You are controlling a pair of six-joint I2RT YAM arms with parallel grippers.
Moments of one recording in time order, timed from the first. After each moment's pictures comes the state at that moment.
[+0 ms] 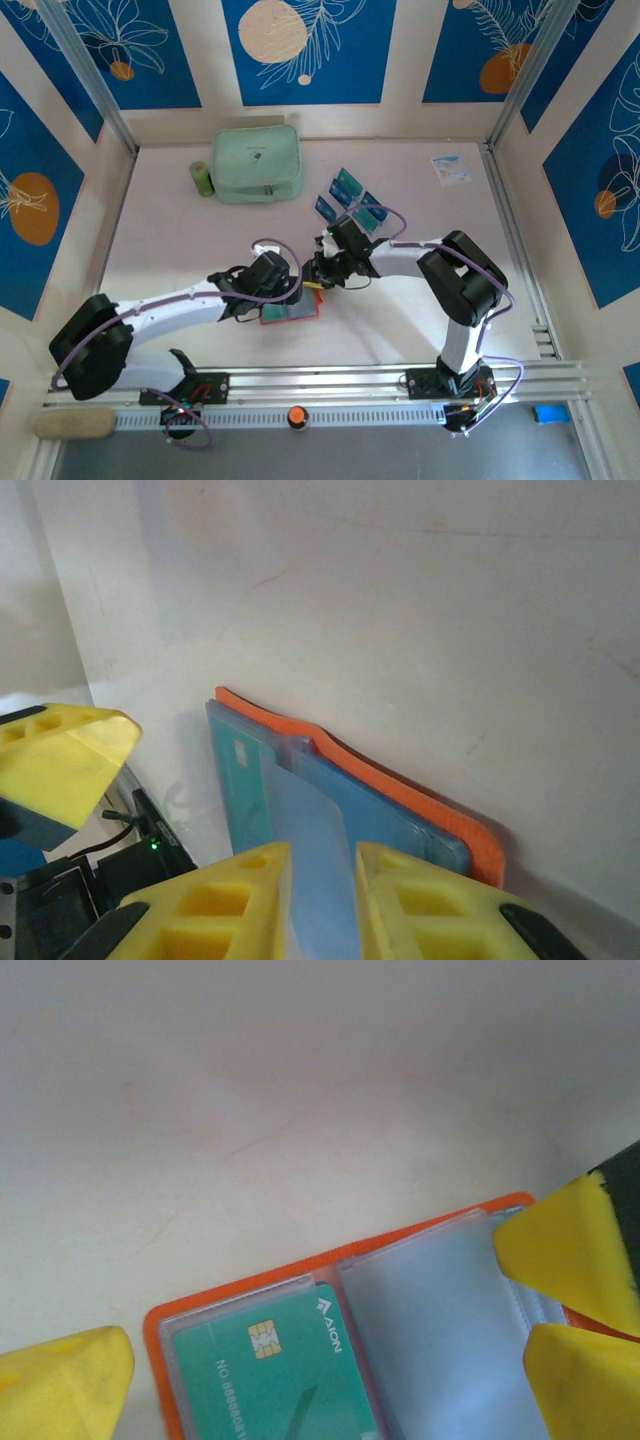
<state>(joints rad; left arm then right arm) -0.86 1.29 0.66 -0.36 -0.26 -0.67 0.69 1.81 0.91 -0.03 -0.65 0.87</state>
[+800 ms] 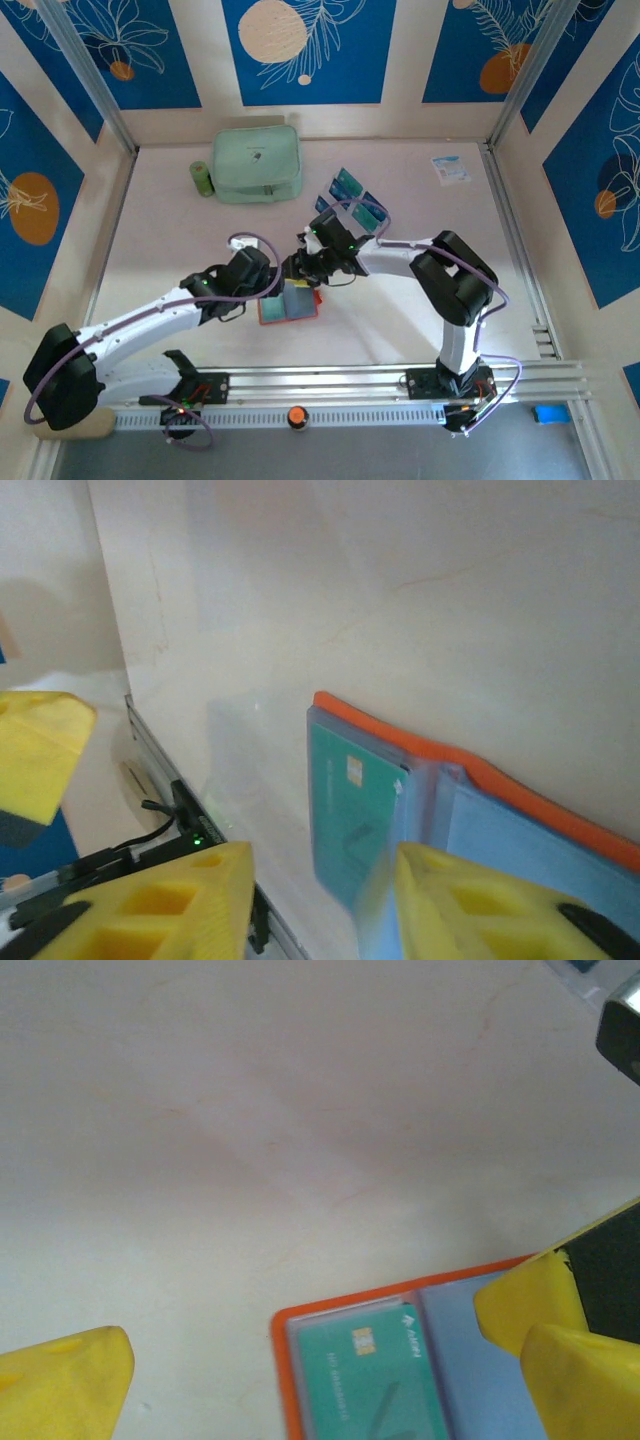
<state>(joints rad) -0.79 1.11 0.66 -0.50 -0.35 -0.66 0.78 1.86 1.04 -0.04 -0.65 0.93</state>
